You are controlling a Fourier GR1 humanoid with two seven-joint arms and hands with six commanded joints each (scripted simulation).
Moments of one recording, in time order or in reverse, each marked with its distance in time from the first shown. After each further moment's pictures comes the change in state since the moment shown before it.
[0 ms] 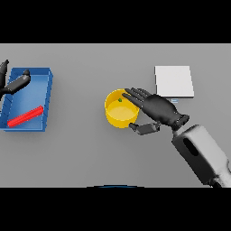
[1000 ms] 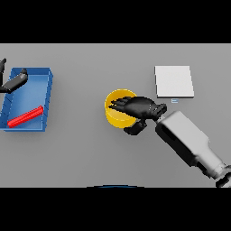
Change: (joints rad) left arm -0.006 0.015 0.006 0.012 -0.002 -0.012 -0.017; right arm -0.246 0.063 0.176 0.337 0.090 0.169 -0.064
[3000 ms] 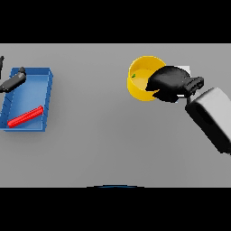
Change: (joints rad) left arm 0.015 0.028 0.011 -0.054 0.006 0.016 0.003; right arm -0.102 -0.272 -0.131 -0.225 -0.123 0.169 0.113
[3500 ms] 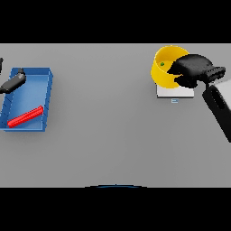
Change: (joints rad) left arm 0.012 0.026 -0.008 -0.065 0.001 0.015 0.096; right arm -0.060 -0.045 -0.056 0.312 0.004 -0.147 -0.064
